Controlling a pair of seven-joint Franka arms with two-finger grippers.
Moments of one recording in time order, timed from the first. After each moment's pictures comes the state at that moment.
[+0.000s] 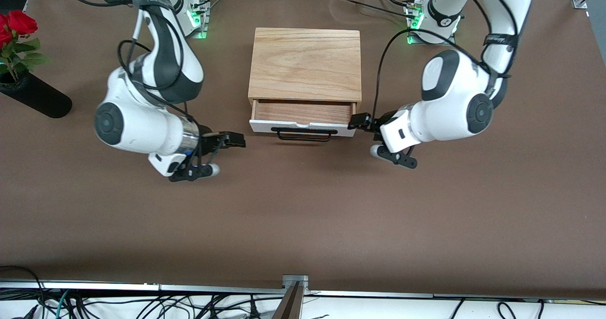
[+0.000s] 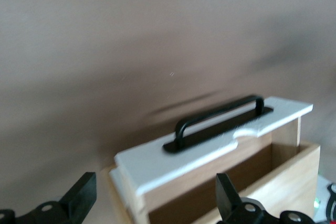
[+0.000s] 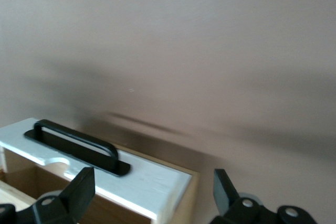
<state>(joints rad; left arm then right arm) -0.33 0.42 -0.08 -1.65 -0.58 1.99 0.05 0.56 0.55 -0.23 -1.42 0.58 1.85 0.06</state>
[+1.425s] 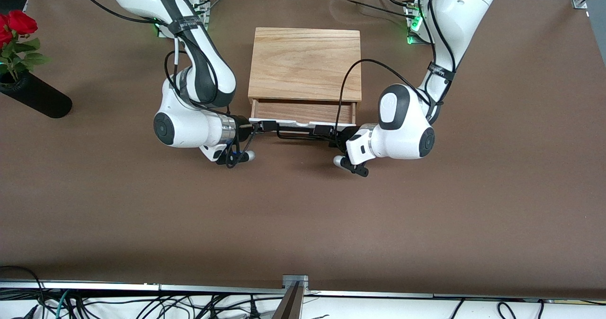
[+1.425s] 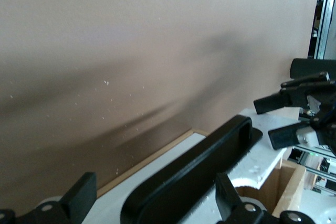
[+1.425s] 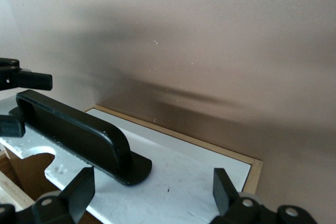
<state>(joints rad) -0.40 0.63 -0.09 -1.63 -0.95 2.09 0.32 0.57 0.51 -0.13 -1.71 0.79 2.01 -0.01</state>
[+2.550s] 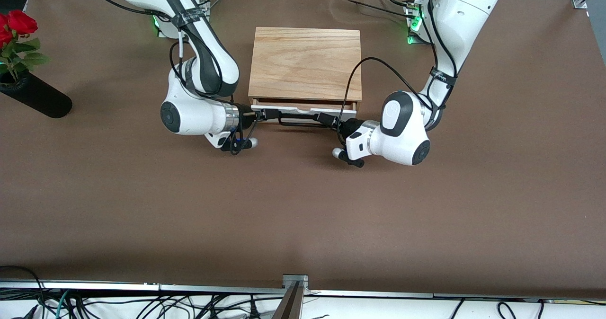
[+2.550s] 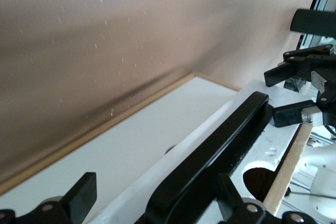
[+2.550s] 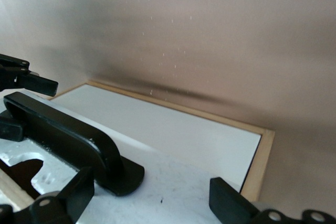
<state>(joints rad) -0.38 0.66 -0.09 -1.65 -0.95 1.86 0.32 0.56 0.44 -0.07 -1.86 0.82 2.05 -0.02</state>
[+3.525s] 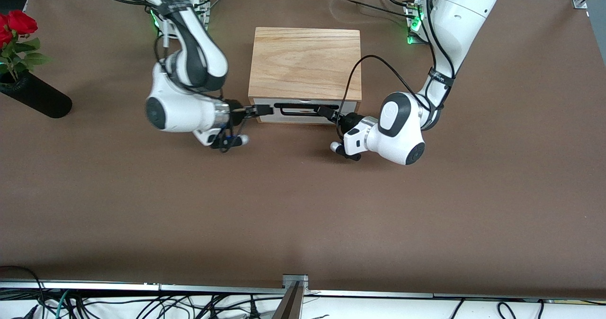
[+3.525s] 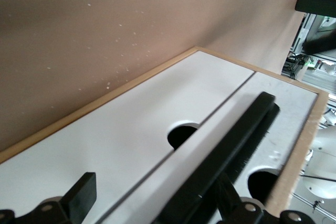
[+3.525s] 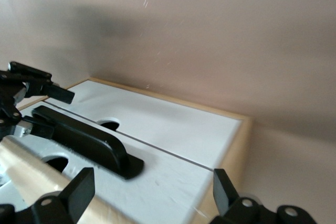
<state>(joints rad) -0.38 0.67 -0.09 -1.67 -0.95 1.79 0.31 0.56 0.39 -0.18 -1.79 0.73 1.89 0.00</state>
